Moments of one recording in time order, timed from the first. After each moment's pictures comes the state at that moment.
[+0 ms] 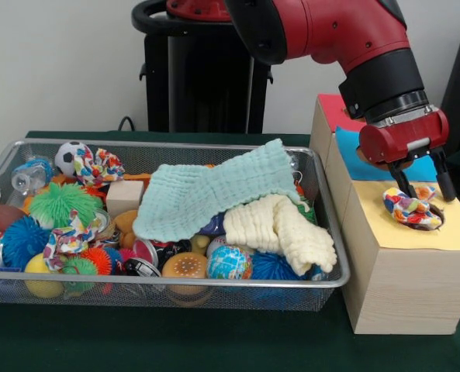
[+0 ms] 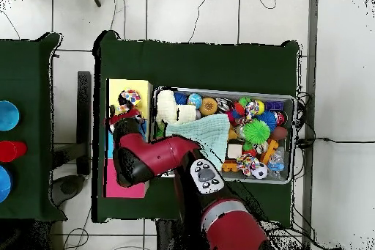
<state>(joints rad) -0.23 -0.58 0.33 1.84 -0.39 -0.35 1.66</state>
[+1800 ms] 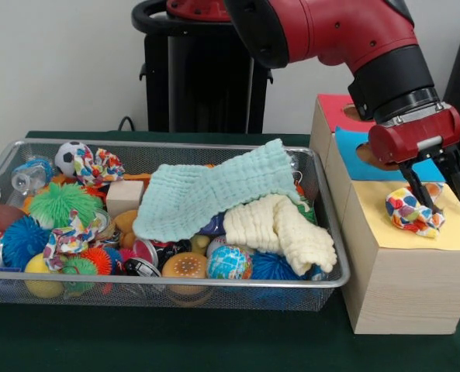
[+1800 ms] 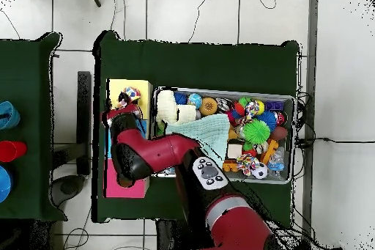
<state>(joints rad) -0.26 -0.57 0.37 1.84 -0.34 -0.40 1.66</state>
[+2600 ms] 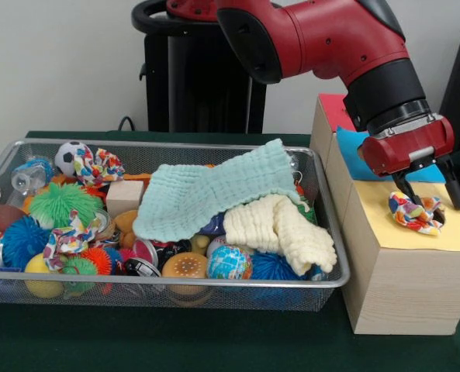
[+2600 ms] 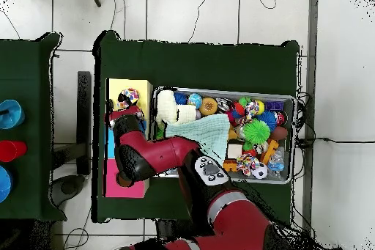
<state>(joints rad) -0.27 -0.52 0.37 1.84 -0.34 -0.46 1.66</state>
